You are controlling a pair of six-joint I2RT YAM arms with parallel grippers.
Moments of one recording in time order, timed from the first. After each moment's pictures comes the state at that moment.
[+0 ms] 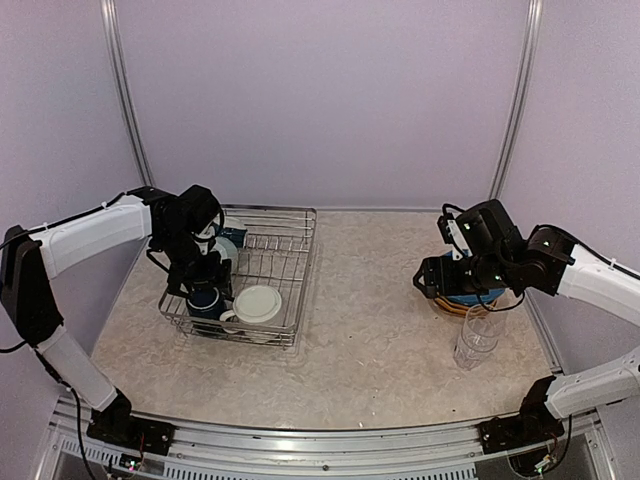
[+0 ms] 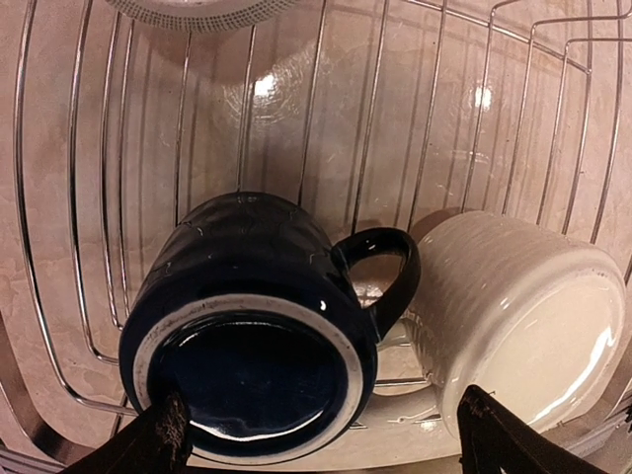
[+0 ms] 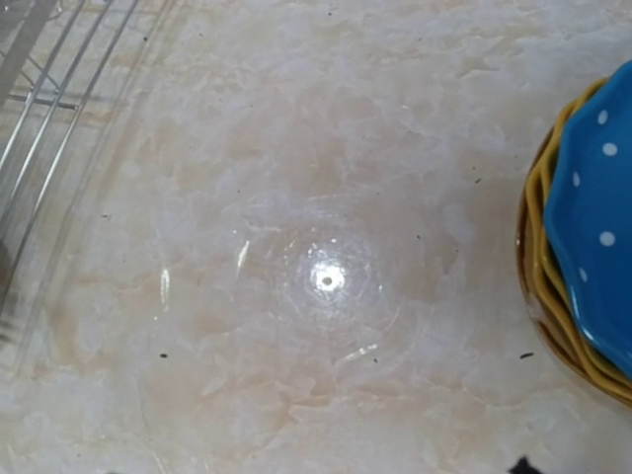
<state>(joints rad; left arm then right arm) -0.50 1.60 1.33 -1.09 0.04 -0.55 0.76 1.13 1.00 -0.68 0.20 0.52</state>
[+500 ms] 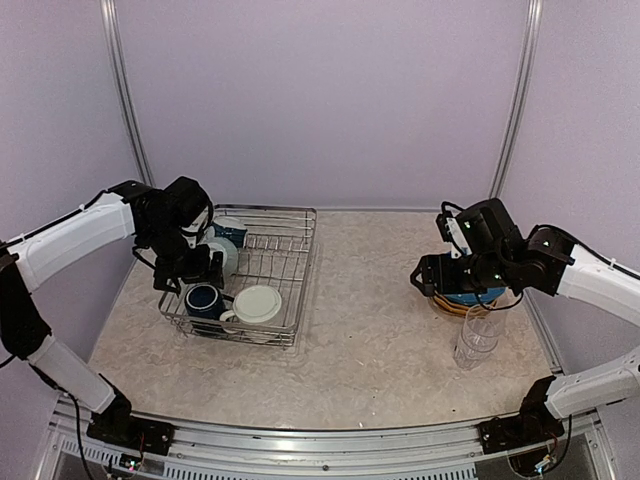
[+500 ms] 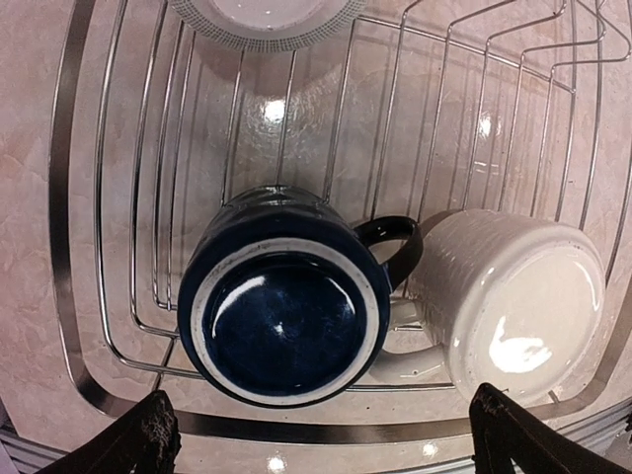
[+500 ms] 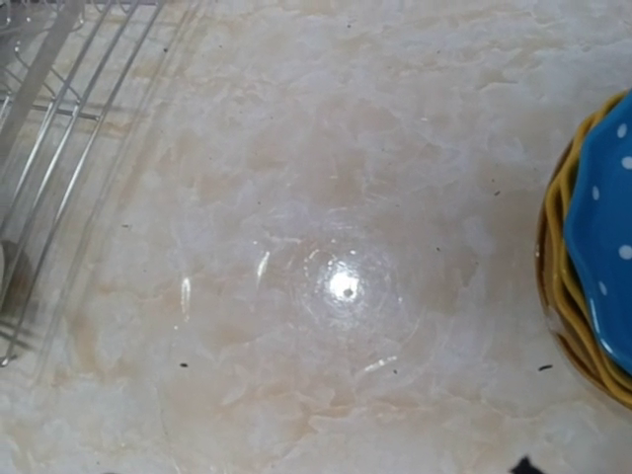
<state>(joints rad) -0.50 1.50 1.34 -1.14 -0.02 -0.57 0.76 1.13 1.00 -0.65 0.18 0.52</state>
